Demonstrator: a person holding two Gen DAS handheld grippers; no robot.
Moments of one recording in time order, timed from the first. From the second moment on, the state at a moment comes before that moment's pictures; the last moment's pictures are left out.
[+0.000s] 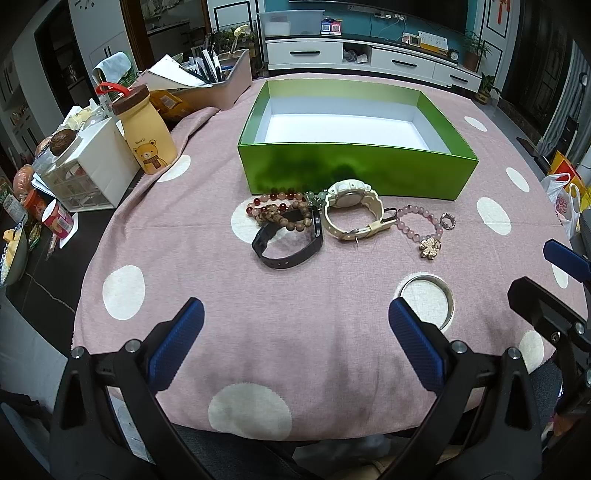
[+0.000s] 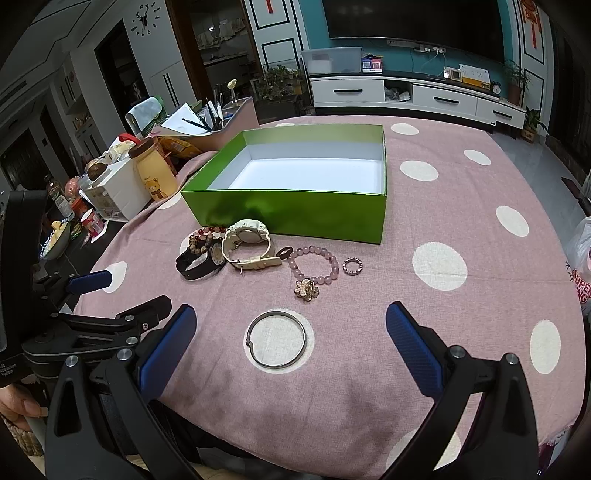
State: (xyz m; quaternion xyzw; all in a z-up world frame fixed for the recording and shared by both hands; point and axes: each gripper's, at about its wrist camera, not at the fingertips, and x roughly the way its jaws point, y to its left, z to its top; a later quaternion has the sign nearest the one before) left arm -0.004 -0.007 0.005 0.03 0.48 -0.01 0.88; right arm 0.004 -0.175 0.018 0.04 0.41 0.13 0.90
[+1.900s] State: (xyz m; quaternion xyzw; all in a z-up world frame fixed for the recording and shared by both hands) left arm 0.089 0.018 -0.054 0.15 0.43 -0.18 0.87; right arm 0.054 -0.211 -0.055 0.10 0.45 0.15 0.87
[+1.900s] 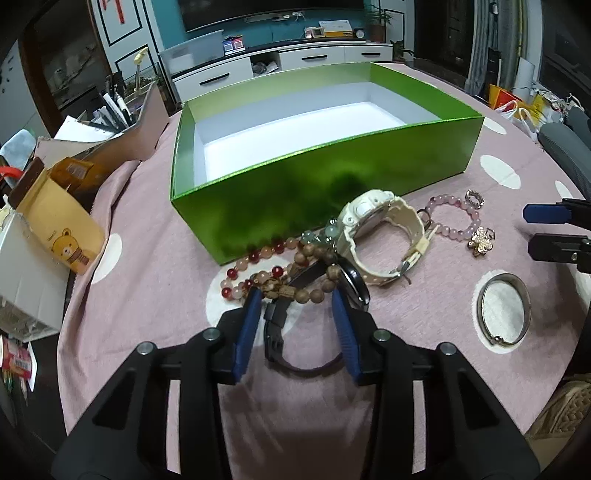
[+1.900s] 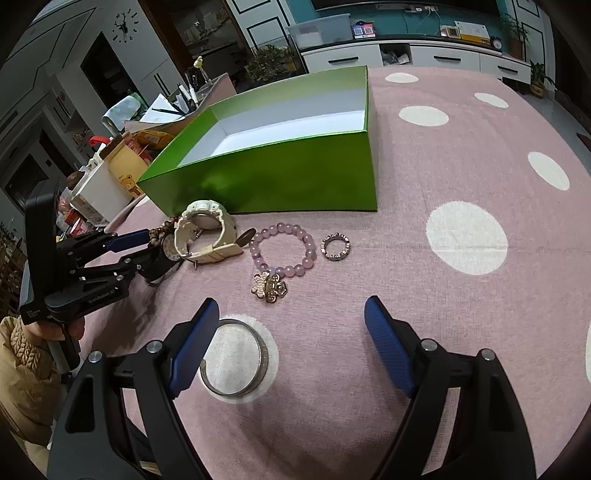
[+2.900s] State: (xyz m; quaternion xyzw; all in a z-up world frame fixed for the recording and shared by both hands) left arm 0.143 0.036 -0.059 0.02 0.48 -0.23 0.85; right arm 0.056 -0.210 -0.059 0.11 0.46 0.15 0.87
